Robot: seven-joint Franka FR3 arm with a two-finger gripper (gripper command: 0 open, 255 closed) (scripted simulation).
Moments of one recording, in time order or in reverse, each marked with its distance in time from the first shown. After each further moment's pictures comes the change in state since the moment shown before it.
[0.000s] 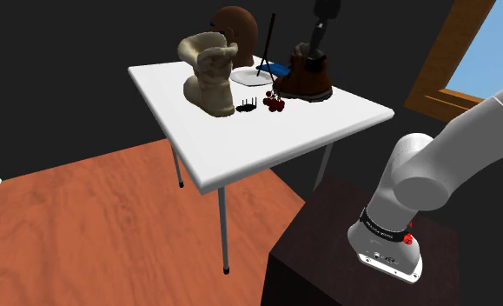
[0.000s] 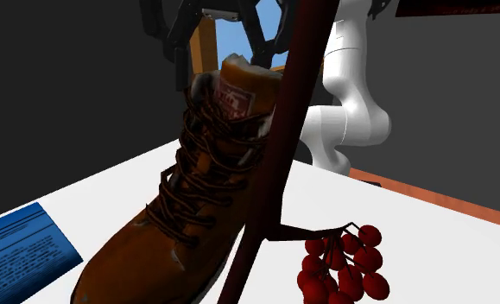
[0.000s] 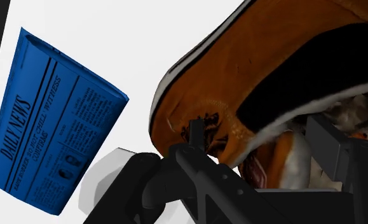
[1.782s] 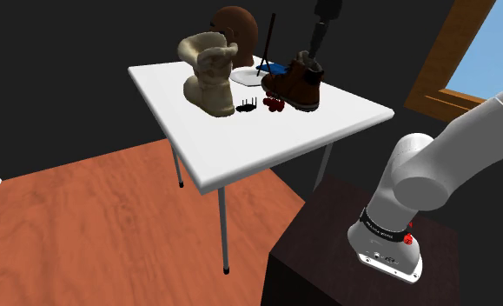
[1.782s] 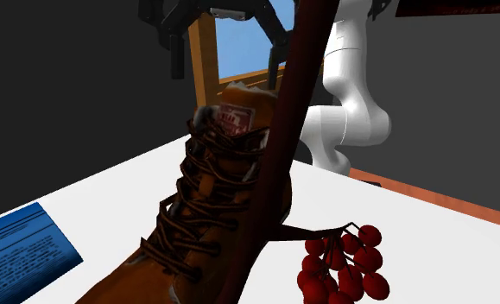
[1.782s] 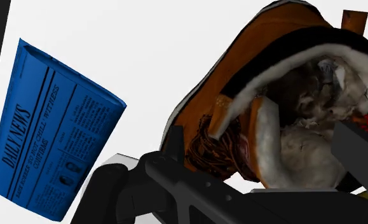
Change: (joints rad) arm -0.008 -0.014 0.016 -0.008 -0.003 -0.016 0.033
